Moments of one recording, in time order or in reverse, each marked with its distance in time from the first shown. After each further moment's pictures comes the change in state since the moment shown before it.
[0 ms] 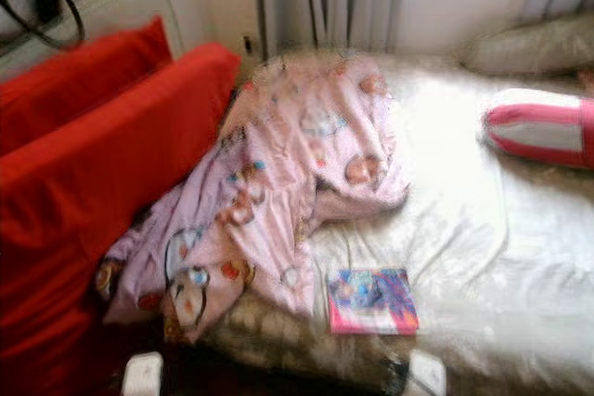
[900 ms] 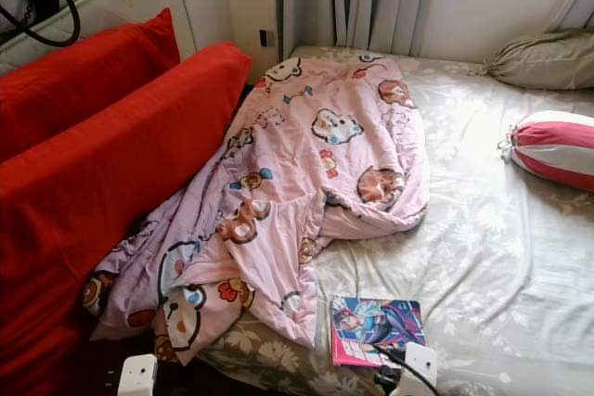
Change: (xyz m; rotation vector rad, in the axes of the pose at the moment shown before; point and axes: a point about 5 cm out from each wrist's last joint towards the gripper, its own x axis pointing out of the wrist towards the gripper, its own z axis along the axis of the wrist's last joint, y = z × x) left arm -0.001 0.011 0.003 0.027 -0.008 0.026; right arm 0.002 0.013 0.002 0.011 -0.008 0.034
